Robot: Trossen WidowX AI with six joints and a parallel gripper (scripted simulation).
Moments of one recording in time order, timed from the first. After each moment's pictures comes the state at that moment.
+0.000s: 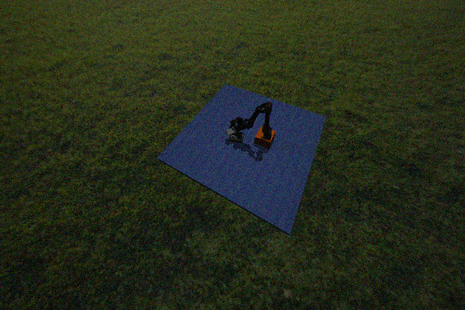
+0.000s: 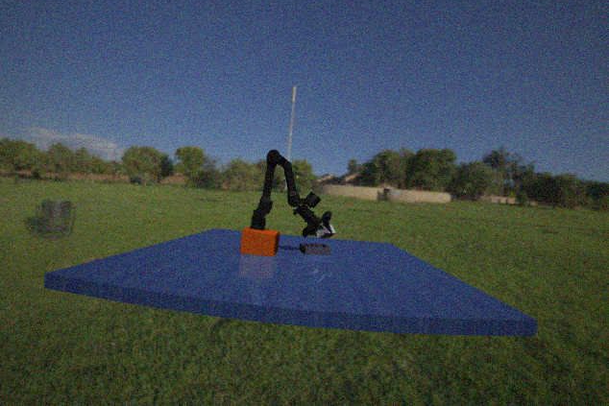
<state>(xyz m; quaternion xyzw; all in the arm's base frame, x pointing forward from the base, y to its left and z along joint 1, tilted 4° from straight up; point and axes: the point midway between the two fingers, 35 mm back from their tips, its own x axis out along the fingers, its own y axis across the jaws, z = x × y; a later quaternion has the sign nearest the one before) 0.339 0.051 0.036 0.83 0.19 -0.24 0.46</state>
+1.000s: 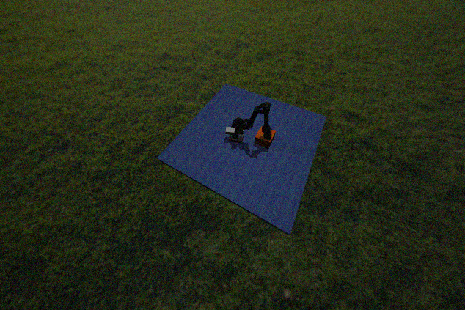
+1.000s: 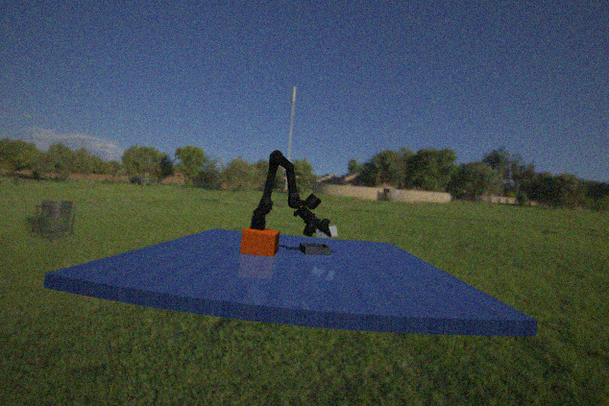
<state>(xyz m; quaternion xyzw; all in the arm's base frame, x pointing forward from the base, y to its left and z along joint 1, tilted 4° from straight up) 0.342 0.052 0.028 0.94 0.11 -0.29 0.17</state>
